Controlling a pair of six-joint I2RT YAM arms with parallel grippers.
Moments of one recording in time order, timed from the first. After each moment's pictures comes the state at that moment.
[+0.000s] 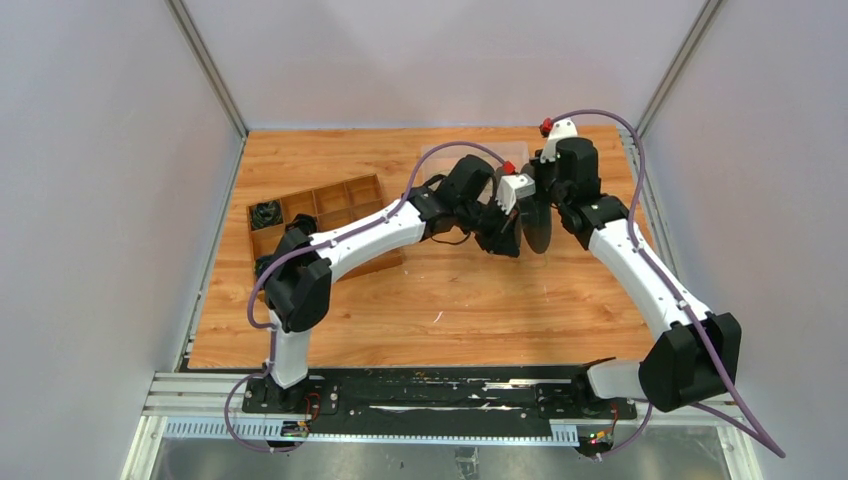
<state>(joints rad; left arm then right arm) -0.87 1.93 1.65 -0.33 0.61 -0.13 0.30 1.32 1.16 -0.29 0.12 0.01</state>
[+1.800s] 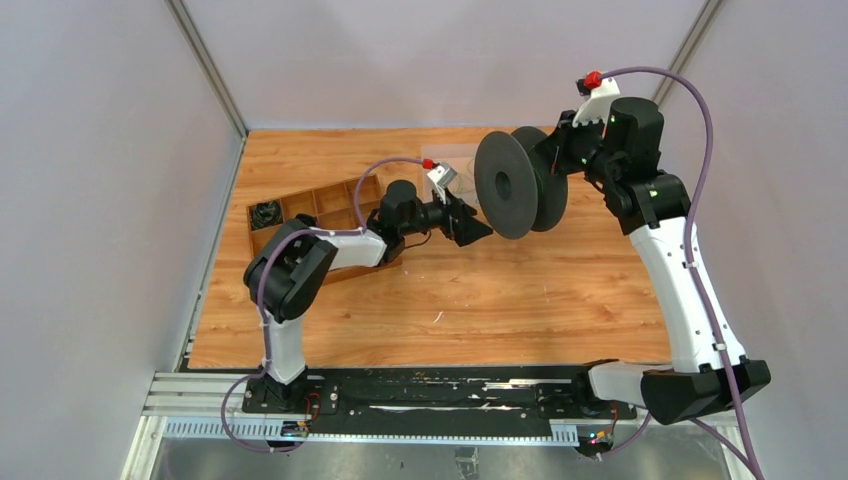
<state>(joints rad) -0.64 1.88 1.05 0.73 0.61 -0.40 0.23 1.26 1.55 -0.59 -0.23 0.10</state>
